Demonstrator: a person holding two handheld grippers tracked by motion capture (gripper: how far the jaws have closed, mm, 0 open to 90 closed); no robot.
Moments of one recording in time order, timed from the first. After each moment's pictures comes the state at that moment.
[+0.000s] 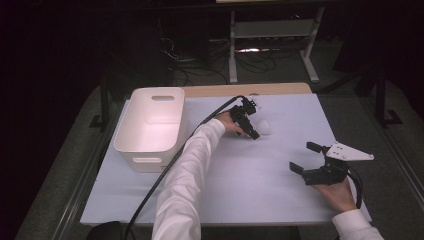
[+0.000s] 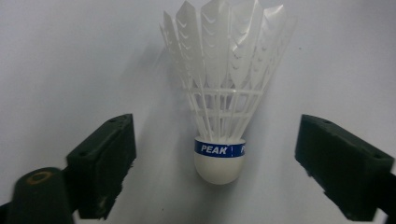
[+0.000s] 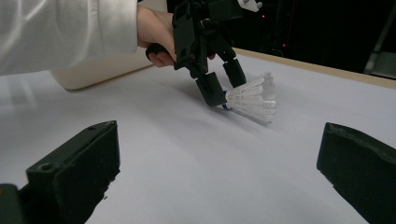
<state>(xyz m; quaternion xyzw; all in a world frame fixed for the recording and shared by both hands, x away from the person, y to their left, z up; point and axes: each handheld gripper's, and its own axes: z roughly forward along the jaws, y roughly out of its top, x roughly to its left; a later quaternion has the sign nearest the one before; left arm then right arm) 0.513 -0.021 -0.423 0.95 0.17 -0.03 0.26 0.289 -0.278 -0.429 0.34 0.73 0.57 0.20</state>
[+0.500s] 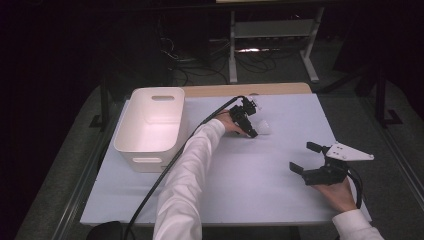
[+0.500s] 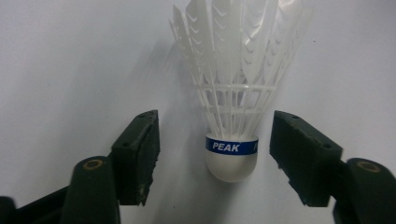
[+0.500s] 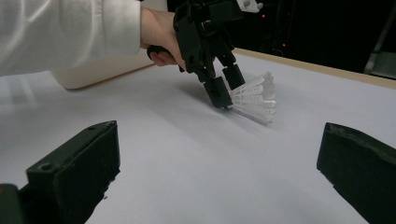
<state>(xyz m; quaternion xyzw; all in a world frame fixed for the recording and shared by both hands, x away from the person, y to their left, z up) 0.513 -0.020 -0.423 0.95 0.17 -0.01 0.25 0.288 -0.278 -0.428 0.34 0.73 0.56 0.20</state>
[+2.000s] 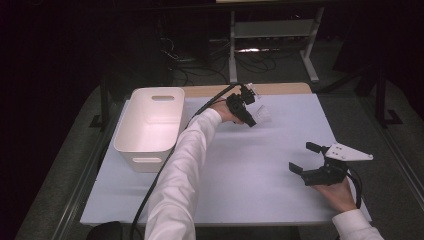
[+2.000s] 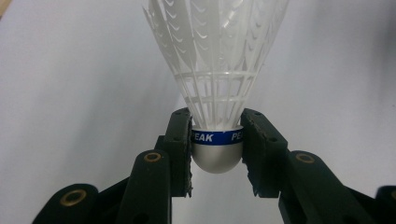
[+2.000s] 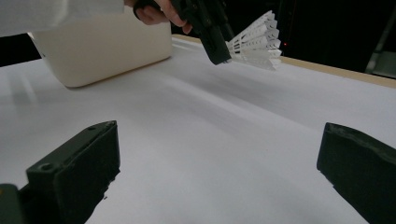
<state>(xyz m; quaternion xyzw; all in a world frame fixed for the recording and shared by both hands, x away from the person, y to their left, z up) 0.501 -0.010 -0.360 0.95 0.14 -0.01 0.26 0.288 -0.277 -0.428 0.33 0.73 0.56 0.20</state>
